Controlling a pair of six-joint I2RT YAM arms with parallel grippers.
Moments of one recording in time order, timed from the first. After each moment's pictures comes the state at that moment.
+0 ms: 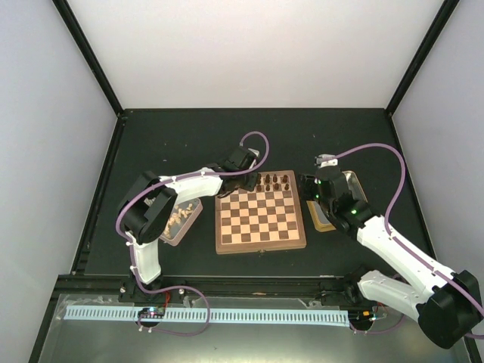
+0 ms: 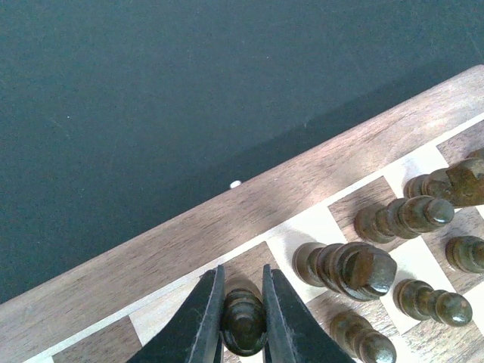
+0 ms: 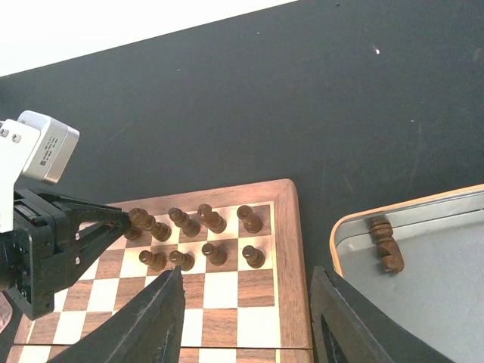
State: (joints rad) left arm -0.70 1.89 1.21 -0.20 -0.13 -0.29; right arm 0.57 1.00 0.70 -0.28 0.23 0.51
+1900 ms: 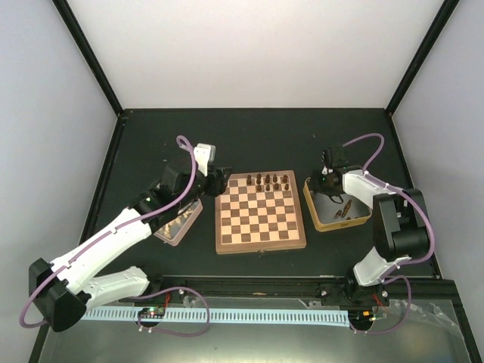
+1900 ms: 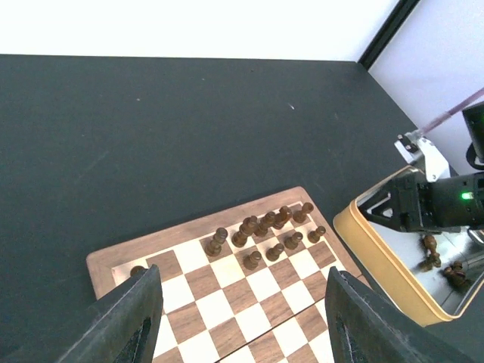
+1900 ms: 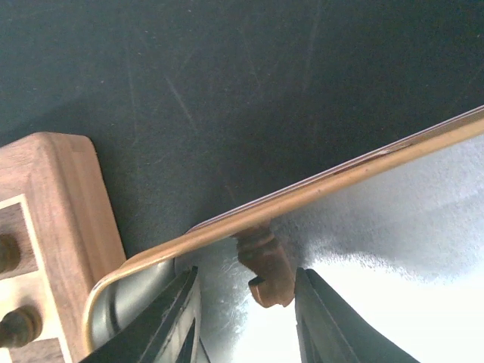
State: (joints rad) left arm -0.69 1.03 0.89 -0.30 -0.11 -0.42; right arm 0.19 1.62 0.91 -0.39 -0.08 0.47
